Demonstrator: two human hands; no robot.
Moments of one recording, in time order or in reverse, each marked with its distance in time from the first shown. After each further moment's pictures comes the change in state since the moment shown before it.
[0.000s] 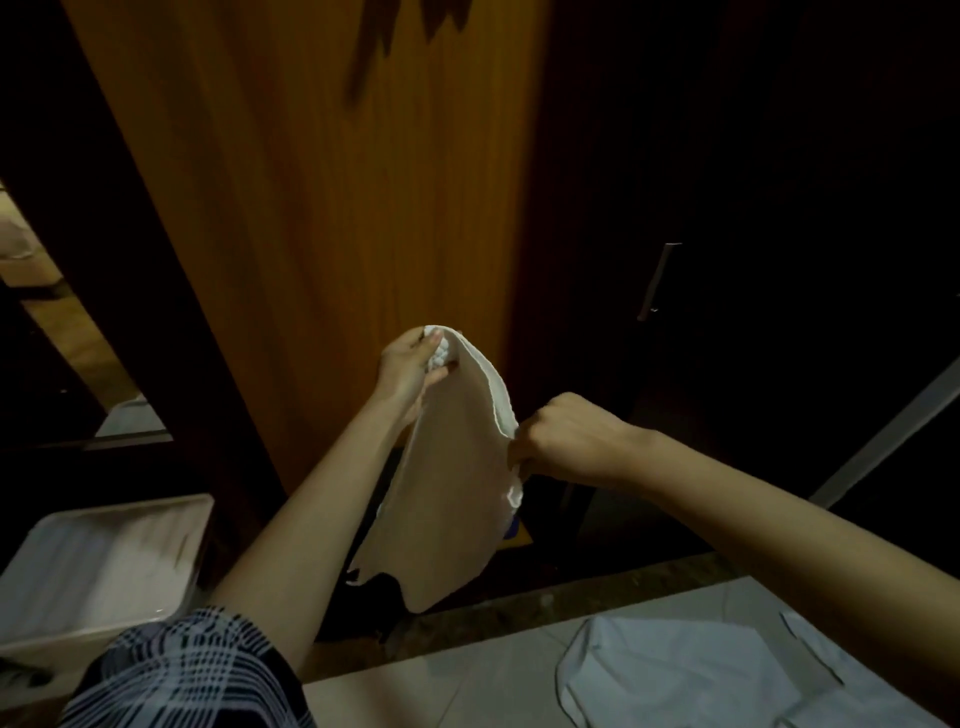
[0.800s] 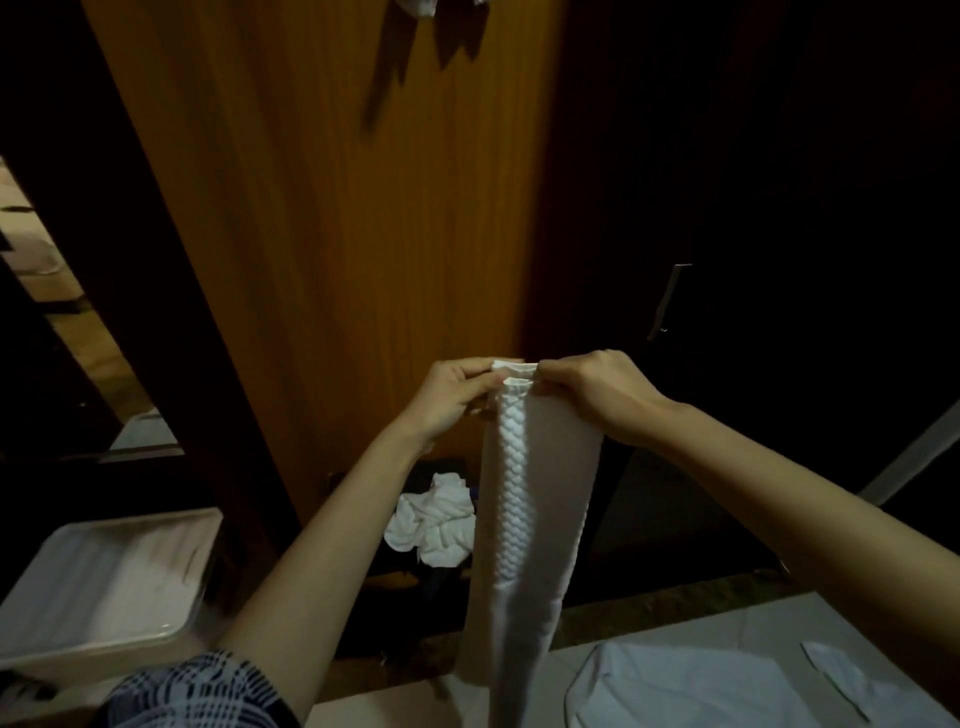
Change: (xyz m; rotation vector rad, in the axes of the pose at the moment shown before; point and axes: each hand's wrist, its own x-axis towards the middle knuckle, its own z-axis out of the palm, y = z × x) left_hand -0.030 0.020 0.020 0.242 -0.365 0.070; right_hand 0.000 0.046 -0.011 0.193 0.332 0.333
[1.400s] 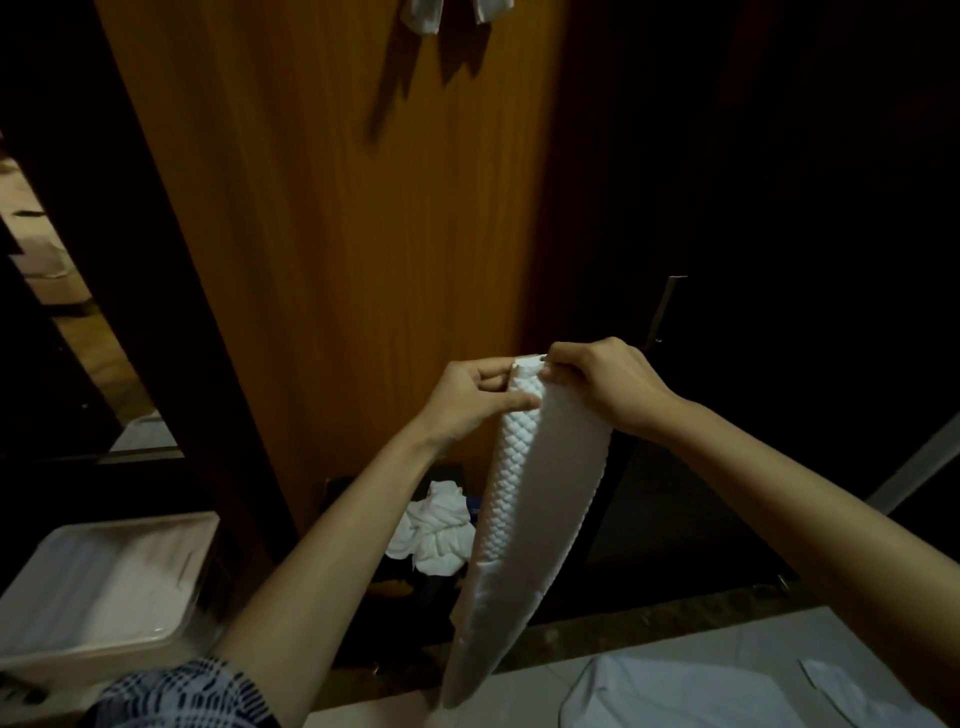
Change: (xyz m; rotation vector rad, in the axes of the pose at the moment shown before) left_hand -0.007 0.013 0.021 0.009 -0.054 0.116; right_hand -0.002 0.002 -0.023 0.120 0.040 0.174
